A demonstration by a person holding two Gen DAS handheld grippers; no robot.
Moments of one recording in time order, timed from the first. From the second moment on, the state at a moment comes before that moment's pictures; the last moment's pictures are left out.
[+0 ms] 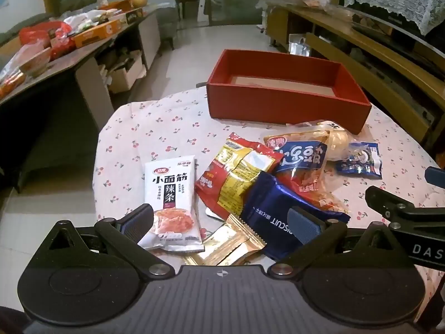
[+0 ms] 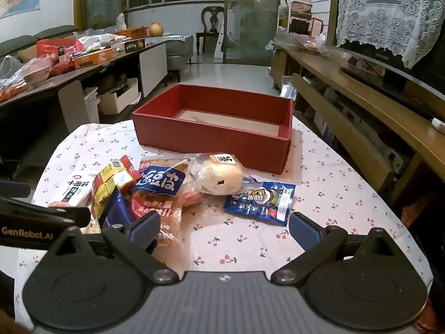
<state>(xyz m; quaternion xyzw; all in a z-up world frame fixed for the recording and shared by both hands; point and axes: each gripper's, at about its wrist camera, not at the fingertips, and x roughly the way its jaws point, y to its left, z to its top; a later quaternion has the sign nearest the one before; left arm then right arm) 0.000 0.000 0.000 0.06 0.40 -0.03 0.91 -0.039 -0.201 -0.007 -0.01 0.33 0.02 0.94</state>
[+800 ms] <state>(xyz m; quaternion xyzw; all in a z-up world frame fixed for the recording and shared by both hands) 0.001 0.004 -0.007 0.05 0.42 -0.03 0.90 -0.037 -0.194 -0.012 -0.03 0.34 0.03 0.94</state>
